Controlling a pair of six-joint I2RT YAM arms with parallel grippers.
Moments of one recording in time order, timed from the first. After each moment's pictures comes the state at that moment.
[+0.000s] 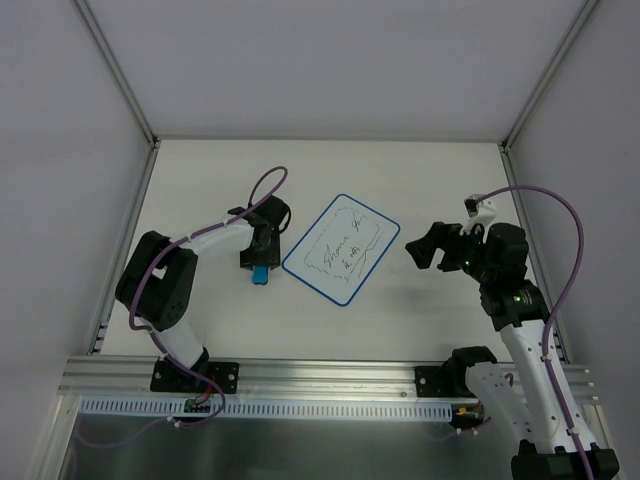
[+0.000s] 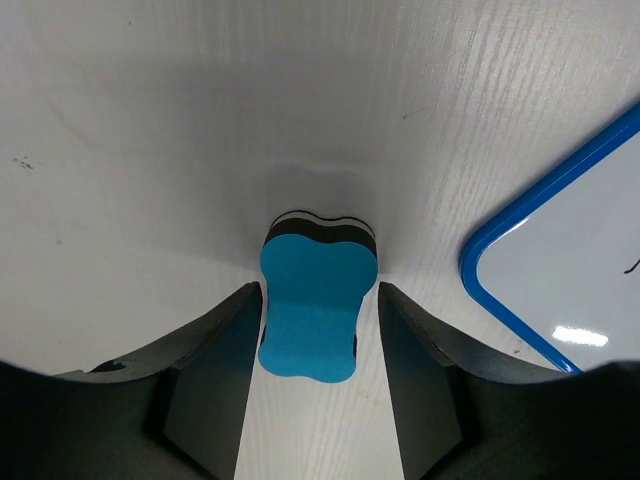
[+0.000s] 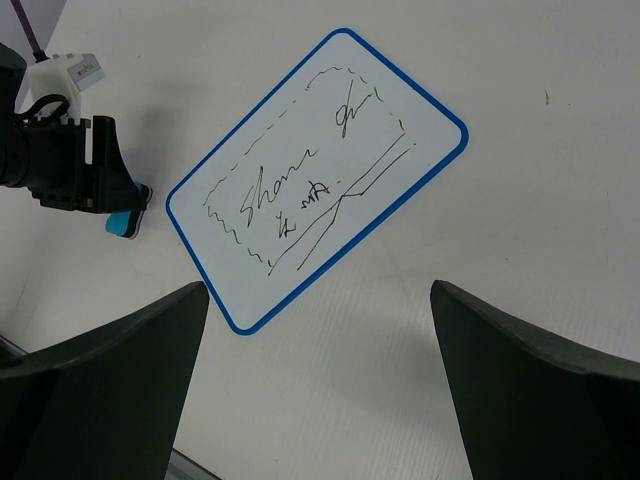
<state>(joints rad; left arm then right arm) -0.52 1.70 1.05 -0.67 -0.25 -0.56 0.14 0.69 0.72 -0.46 -0.36 0.26</state>
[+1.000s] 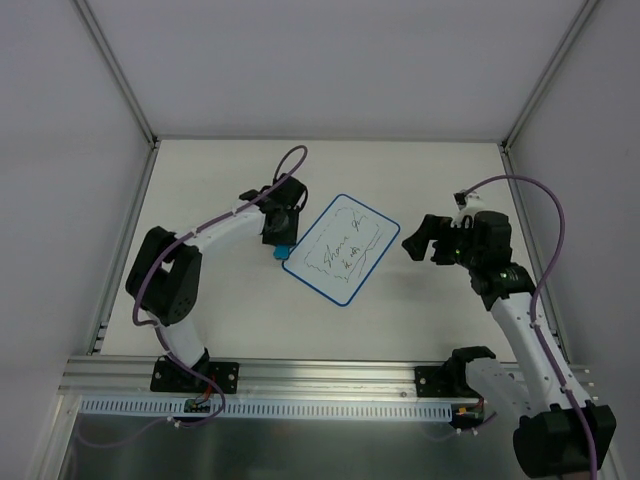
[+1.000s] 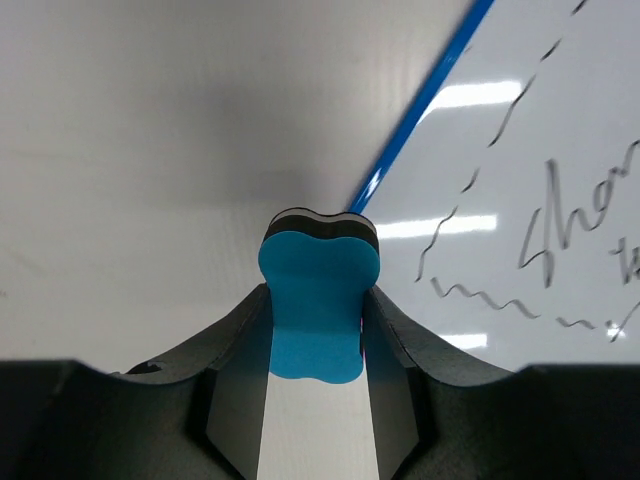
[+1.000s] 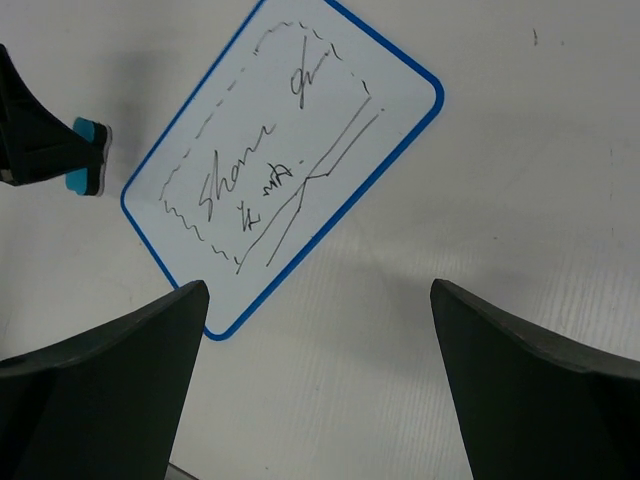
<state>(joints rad) -0.57 1.73 1.22 -0.67 -0.19 -0.46 0.14 0.83 0.71 -0.42 -0.34 0.28</state>
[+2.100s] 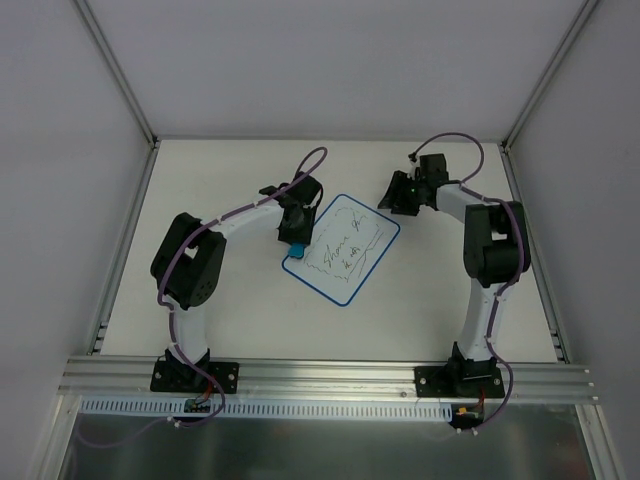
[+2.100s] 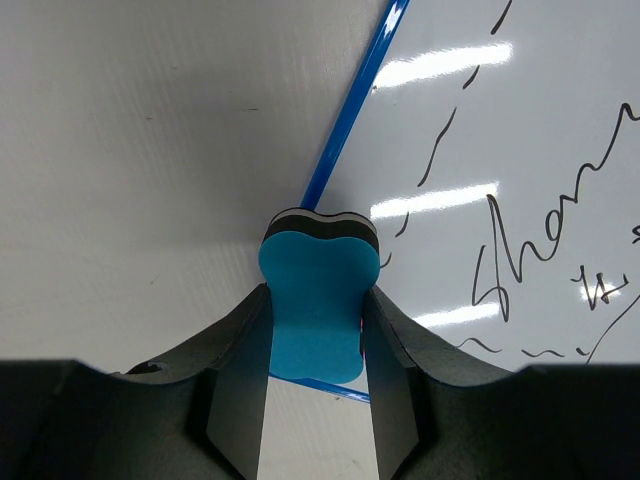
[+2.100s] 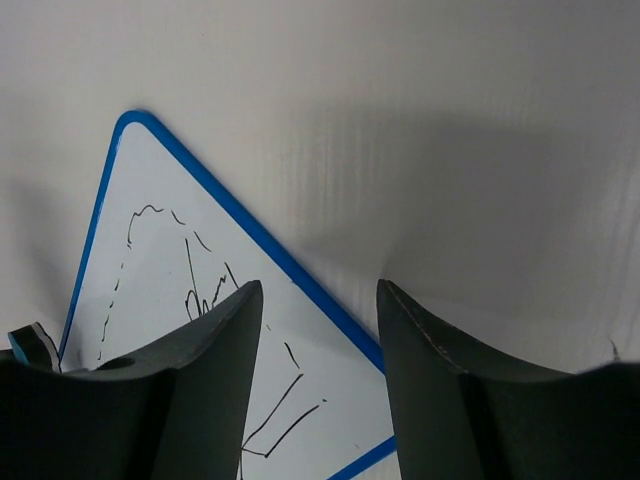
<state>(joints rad) -0.61 1.92 1.39 -0.63 -0.12 -0.40 0.15 2.06 1.38 -0.21 -0.38 0.38</state>
